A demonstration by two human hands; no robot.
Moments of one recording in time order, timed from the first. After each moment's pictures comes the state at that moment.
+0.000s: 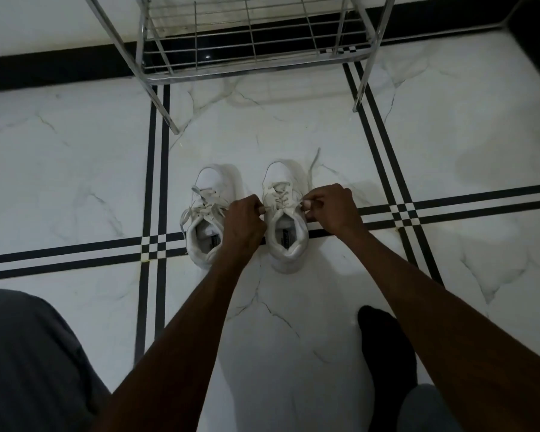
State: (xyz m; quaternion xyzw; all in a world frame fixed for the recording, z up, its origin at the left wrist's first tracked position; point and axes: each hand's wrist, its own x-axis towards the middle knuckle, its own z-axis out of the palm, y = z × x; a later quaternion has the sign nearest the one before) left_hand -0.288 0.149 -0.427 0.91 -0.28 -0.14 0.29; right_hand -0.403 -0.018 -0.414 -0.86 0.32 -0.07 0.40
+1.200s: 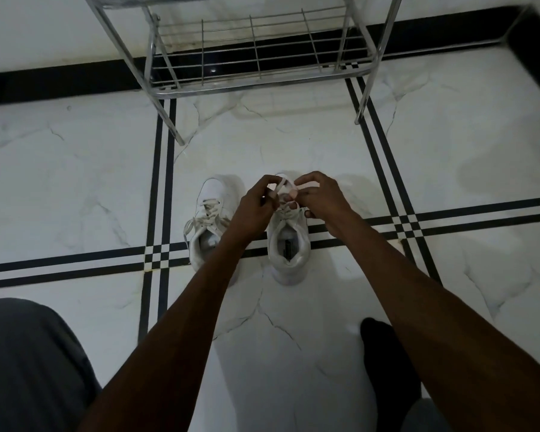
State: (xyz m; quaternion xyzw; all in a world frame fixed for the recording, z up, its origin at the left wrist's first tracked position) left_hand -0.271 0.127 -0.387 0.78 -0.31 -0.26 0.47; right_hand -0.363 -0.014 -0.383 -0.65 0.40 -0.06 0.64
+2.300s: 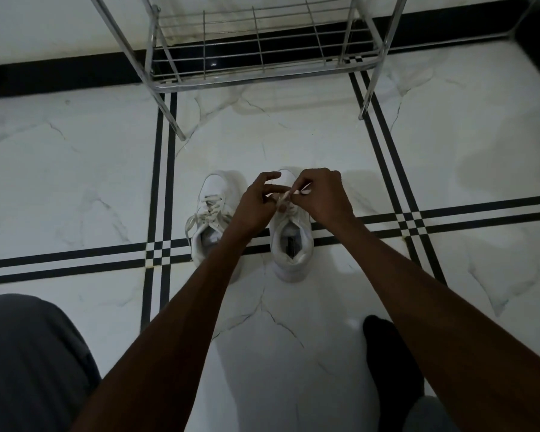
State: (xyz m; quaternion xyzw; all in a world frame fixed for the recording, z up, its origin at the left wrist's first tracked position) left_hand -0.261 0.127 -0.407 0.76 -0.26 -0.32 0.50; right_hand -0.360 -0.014 -0.392 -0.87 0.26 -0.16 0.38
